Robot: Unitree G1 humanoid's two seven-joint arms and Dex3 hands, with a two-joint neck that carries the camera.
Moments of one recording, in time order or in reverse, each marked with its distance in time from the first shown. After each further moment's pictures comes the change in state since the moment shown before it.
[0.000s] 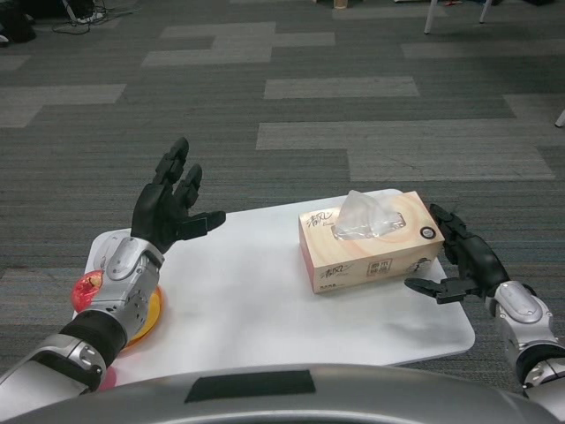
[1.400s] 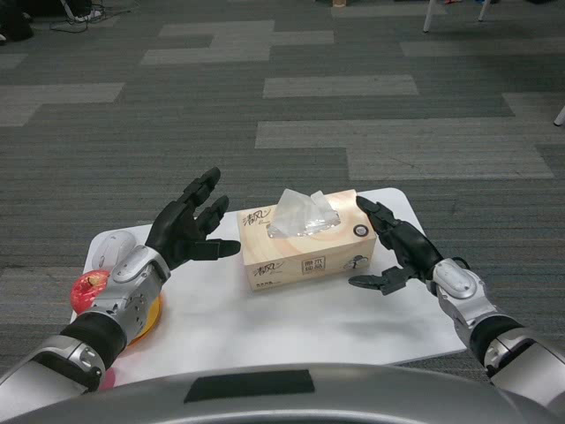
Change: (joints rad) left arm 0.000 0.002 -0.026 0.019 0.003 0.216 -0.180; right arm -0.116 0.063 0.322 -0.084 -0.002 0.006 -0.078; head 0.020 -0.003
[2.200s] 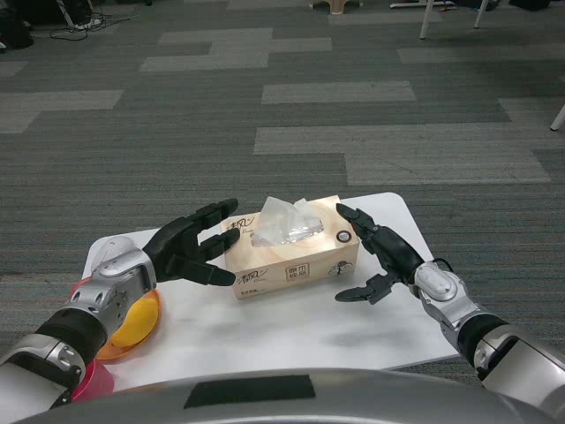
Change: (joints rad) left arm -0.009 0.078 0.025 -0.060 0.095 0.275 -0.209; right arm -0.040 0.016 0.129 0.000 0.002 0.000 -0.049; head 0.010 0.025
